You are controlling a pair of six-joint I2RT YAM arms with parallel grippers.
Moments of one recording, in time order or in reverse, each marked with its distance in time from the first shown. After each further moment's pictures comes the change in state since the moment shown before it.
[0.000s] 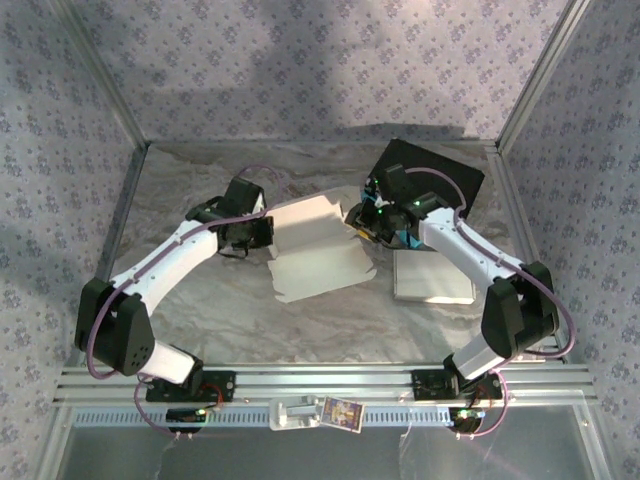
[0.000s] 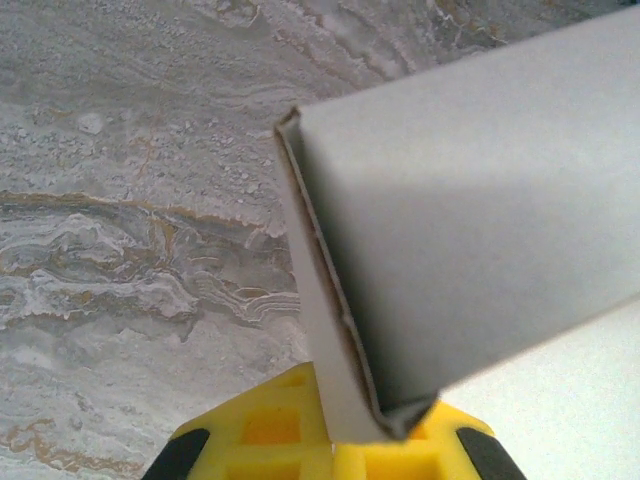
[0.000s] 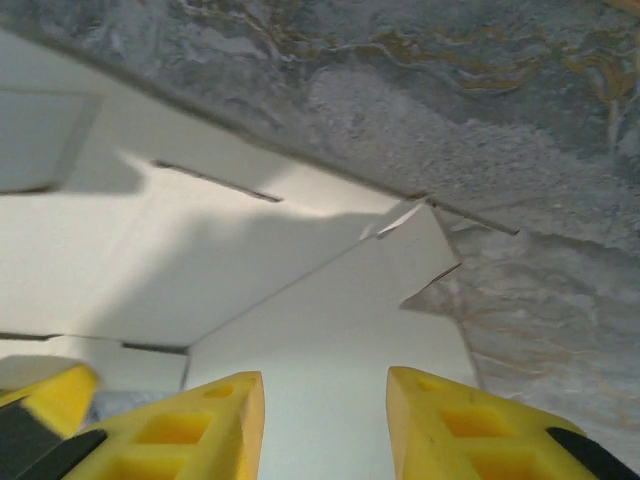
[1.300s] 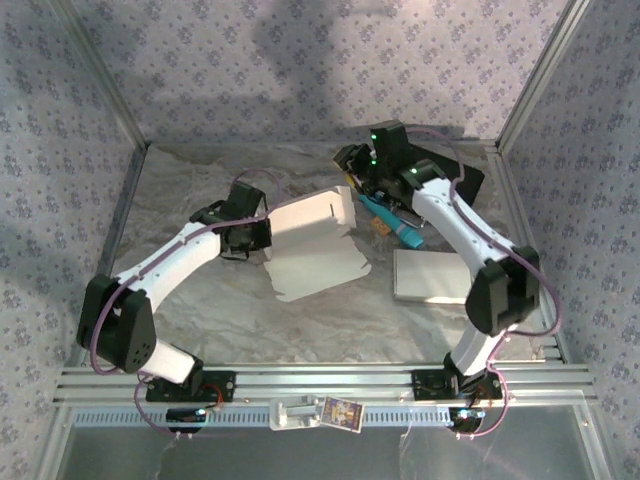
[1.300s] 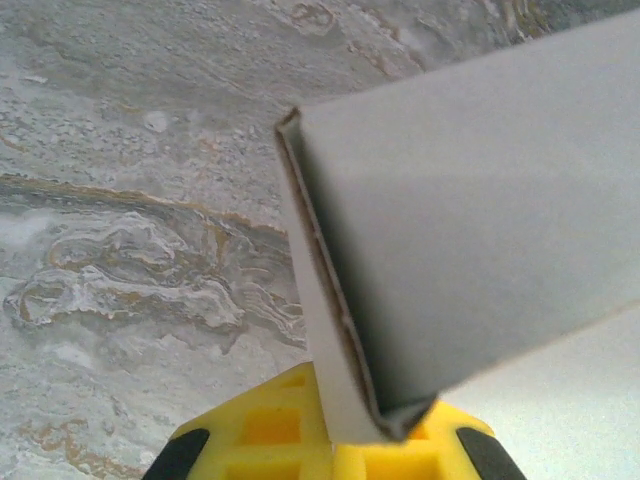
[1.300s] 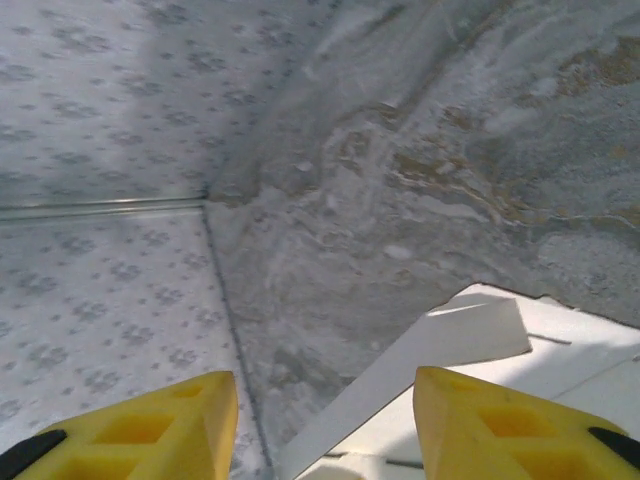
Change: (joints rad) left arm 0.000 0.016 -0.044 0.026 -0.091 -0.060; right arm -0.014 0.192 0.390 0.096 0.042 0.240
